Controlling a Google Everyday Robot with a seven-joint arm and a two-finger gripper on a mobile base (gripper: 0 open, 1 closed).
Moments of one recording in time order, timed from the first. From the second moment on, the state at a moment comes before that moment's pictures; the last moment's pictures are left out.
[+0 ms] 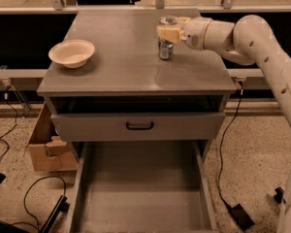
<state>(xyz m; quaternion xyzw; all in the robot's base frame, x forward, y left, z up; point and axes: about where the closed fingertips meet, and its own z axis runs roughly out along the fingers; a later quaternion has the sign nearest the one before) 0.795 -0.081 0.933 -0.36 0.64 0.27 0.62</state>
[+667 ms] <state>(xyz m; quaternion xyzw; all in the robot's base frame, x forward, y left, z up) 0.746 -0.063 0.996 -0.40 0.61 0.26 0.63</state>
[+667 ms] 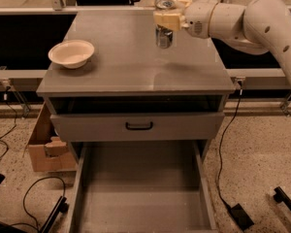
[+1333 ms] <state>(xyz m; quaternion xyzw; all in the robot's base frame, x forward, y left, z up) 0.609 -0.027 1.064 -0.40 0.57 0.26 0.67</state>
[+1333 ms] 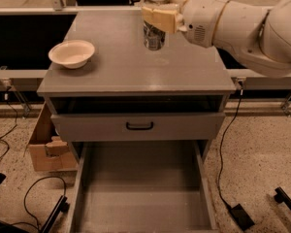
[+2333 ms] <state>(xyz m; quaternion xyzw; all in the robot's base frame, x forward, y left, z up) 0.436 0.039 0.955 -0.35 0.62 0.29 0.64</state>
